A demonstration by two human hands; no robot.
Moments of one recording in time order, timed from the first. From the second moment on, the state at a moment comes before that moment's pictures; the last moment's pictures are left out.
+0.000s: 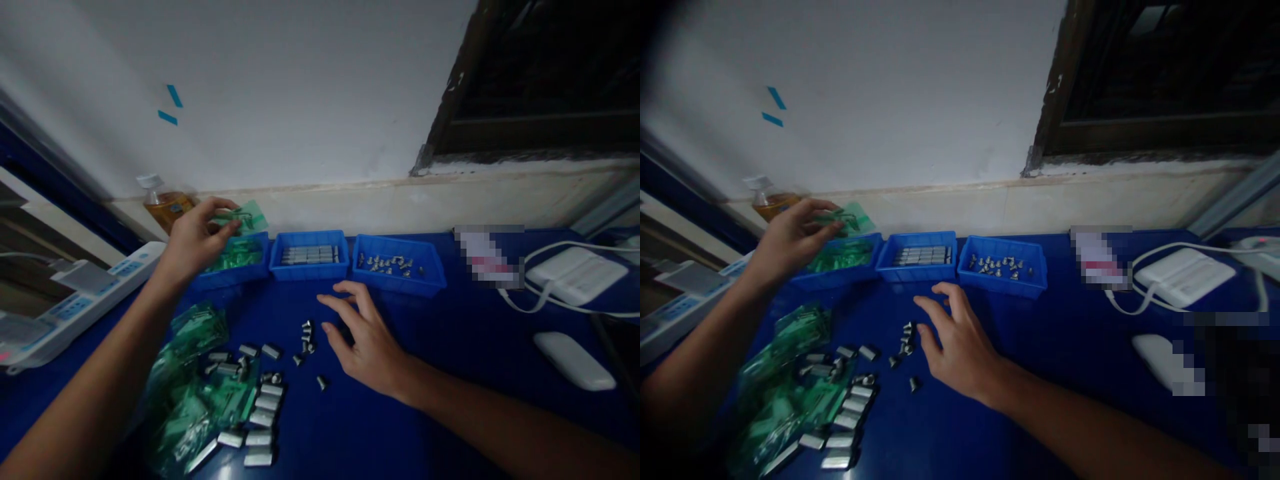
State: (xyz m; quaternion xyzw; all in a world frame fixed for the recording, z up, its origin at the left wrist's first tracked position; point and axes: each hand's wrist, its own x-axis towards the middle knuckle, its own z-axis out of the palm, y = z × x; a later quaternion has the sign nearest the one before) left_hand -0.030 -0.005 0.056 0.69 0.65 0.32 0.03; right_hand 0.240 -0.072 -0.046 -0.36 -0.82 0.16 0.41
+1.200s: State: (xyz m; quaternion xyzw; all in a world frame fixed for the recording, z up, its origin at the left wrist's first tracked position) left_hand -0.061 0.013 0.024 0.70 0.71 -0.03 -0.10; right_hand 0.238 -0.077 -0.041 -0.31 -0.91 0.15 0.22
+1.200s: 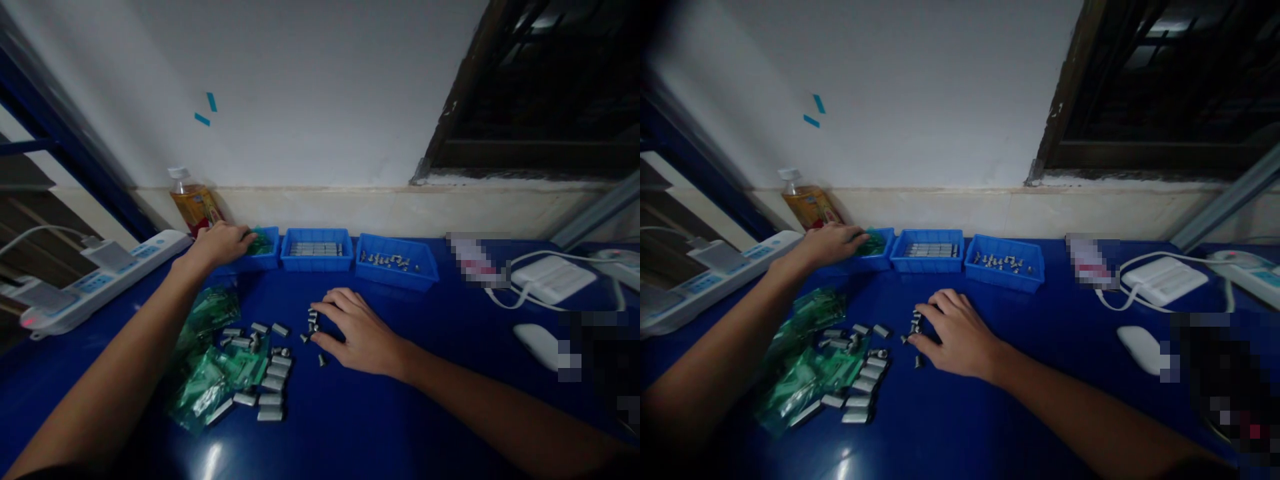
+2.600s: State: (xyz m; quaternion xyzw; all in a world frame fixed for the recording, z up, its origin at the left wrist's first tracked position) left_hand 0.044 -0.086 -0.018 0.88 0.44 0.15 0.08; right_hand 0.239 -0.066 -0.048 -0.31 -0.85 0.17 0.38
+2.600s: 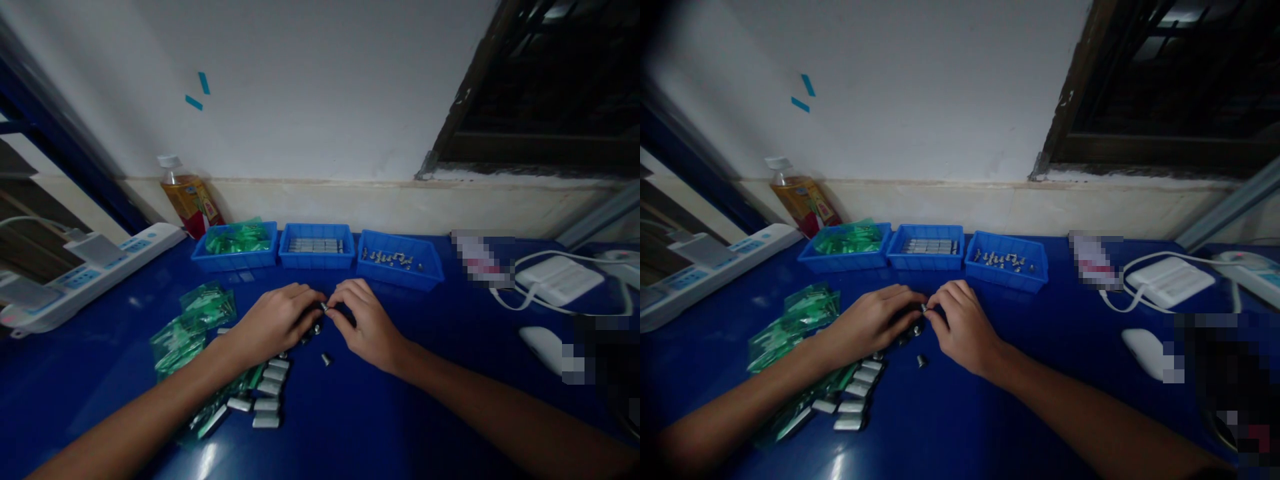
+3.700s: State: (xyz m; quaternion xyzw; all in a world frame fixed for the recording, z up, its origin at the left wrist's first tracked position) left_hand 0.047 -0.093 -0.016 0.89 0.41 0.20 0.03; right_hand 0.241 -0.073 -0.040 -0.30 -0.83 0.18 0.43
